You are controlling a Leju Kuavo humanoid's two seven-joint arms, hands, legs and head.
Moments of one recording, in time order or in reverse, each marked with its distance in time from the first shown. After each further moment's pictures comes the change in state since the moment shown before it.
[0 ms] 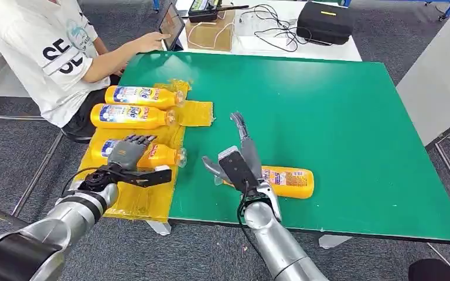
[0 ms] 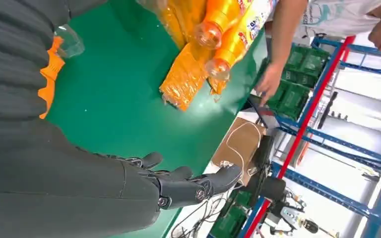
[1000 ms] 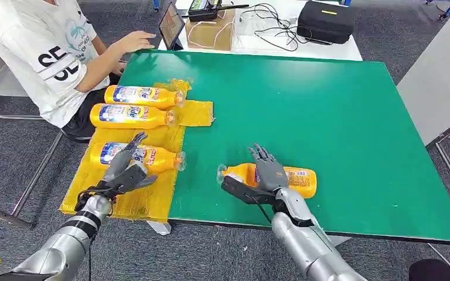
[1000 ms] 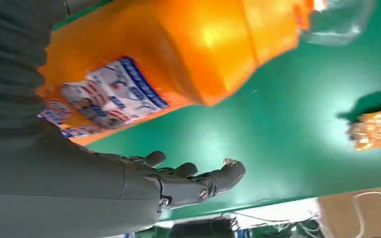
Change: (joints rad) left arm 0.220 -0.035 0.397 -0.235 0.593 -0.155 -0.492; right arm -0.036 -0.212 0.076 0.164 0.569 0.098 0.354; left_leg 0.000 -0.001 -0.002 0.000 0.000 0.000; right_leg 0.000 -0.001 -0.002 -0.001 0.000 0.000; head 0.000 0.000
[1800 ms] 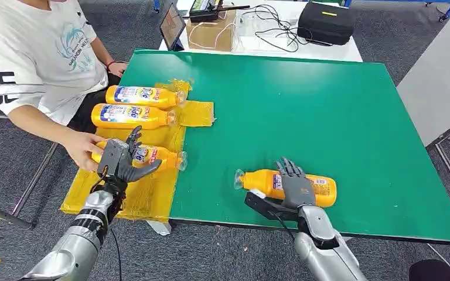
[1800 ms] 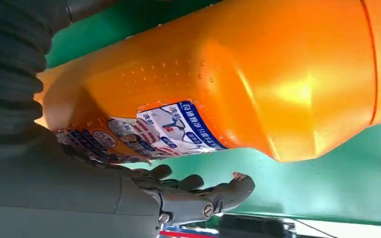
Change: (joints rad) left arm 0.013 -0.106 0.144 -0.084 0.335 -0.276 0.158; right arm 0.174 -0.146 -0.085 -0.224 0.184 0.133 0.161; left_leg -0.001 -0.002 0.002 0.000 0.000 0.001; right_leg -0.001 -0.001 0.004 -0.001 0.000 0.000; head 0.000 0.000
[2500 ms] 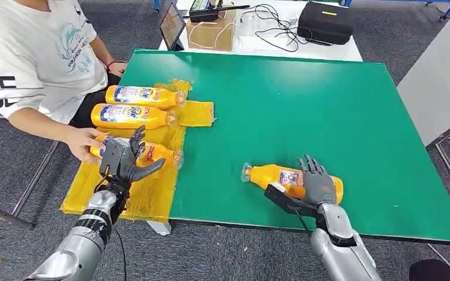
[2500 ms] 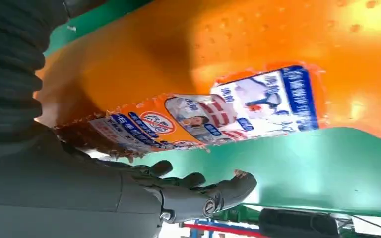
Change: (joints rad) left arm 0.003 -0.022 -0.004 -0.012 0.036 -0.004 0.000; right arm -0.007 -0.036 -0.122 0.017 0.020 0.011 -0.005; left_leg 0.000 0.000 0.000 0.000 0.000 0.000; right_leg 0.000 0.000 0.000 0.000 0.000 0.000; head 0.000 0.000
